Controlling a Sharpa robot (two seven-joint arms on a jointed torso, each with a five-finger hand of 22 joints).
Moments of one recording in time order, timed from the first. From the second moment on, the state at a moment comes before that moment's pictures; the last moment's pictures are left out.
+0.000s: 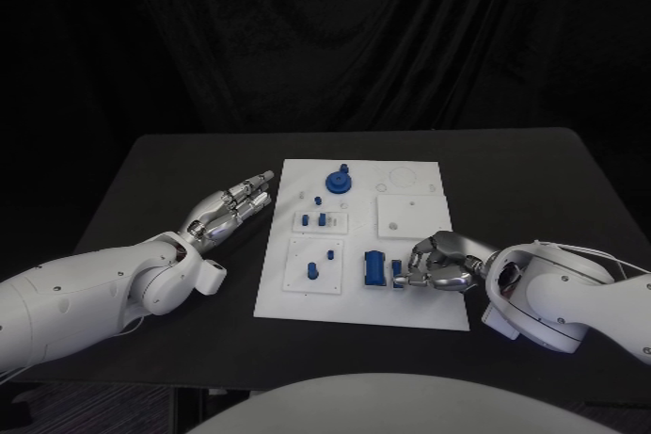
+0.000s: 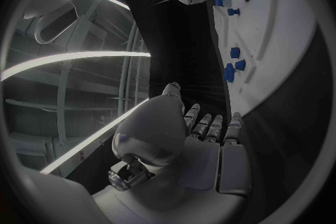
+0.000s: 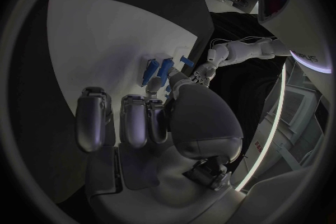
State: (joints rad) left arm 1.05 -0.90 -0.21 1.37 -0.28 -0.05 0.68; left_hand 1.38 0.27 -0.25 0.28 0.47 0.23 0.00 0.03 0.03 0.01 0.09 0.00 0.00 0.00 0.11 0.00 0.00 0.16 0.02 0.23 0.01 0.05; right arm 1.14 -1.10 -0.25 1.92 -1.10 -0.32 -0.35; right_hand 1.11 -0.03 0.14 0.16 0.15 0.76 -0.01 0.94 1.06 1.47 -0.07 1.57 1.31 1.46 -0.12 1.48 1.31 0.04 1.47 -0.01 1.38 1.31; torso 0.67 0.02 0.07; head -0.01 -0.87
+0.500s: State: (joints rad) left arm 1.05 -0.90 -0.21 1.37 -0.28 -0.04 0.68; left_hand 1.38 0.26 -0.25 0.28 0.48 0.23 0.00 0.03 0.03 0.01 0.09 0.00 0.00 0.00 0.11 0.00 0.00 0.16 0.02 0.23 0.01 0.05; right arm 1.14 -1.09 -0.25 1.91 -1.11 -0.28 -0.35; right_hand 1.11 -0.04 0.12 0.15 0.11 0.75 -0.01 0.94 1.07 1.47 -0.07 1.57 1.31 1.46 -0.12 1.48 1.31 0.04 1.47 -0.01 1.38 1.31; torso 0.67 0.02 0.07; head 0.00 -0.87
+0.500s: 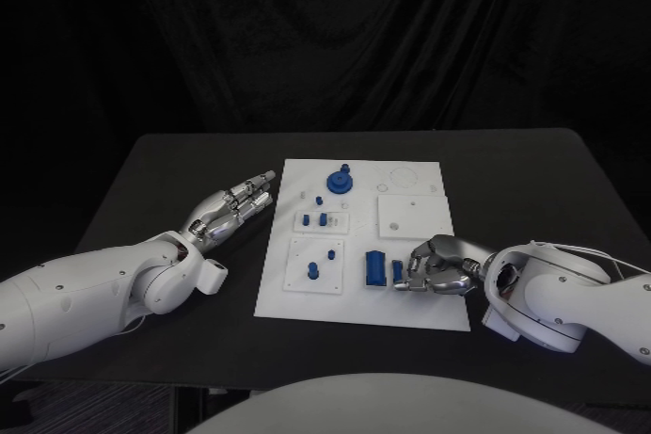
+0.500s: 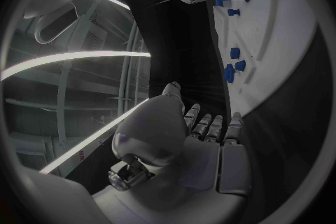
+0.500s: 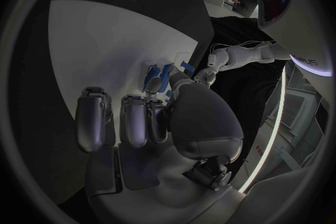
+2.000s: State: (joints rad) left arm 1.05 -0.90 -0.21 1.37 -0.28 -0.04 0.68; left_hand 1.38 0.27 -0.25 0.27 0.48 0.23 0.00 0.03 0.03 0.01 0.10 0.00 0.00 0.00 0.11 0.00 0.00 0.16 0.02 0.23 0.01 0.05; right arm 1.12 -1.06 -0.25 1.86 -1.15 -0.29 -0.35; right_hand 1.20 -0.02 0.12 0.12 0.11 0.75 -0.01 0.94 1.07 1.46 -0.07 1.57 1.31 1.47 -0.13 1.48 1.31 0.04 1.47 -0.01 1.38 1.31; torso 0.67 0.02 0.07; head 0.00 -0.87
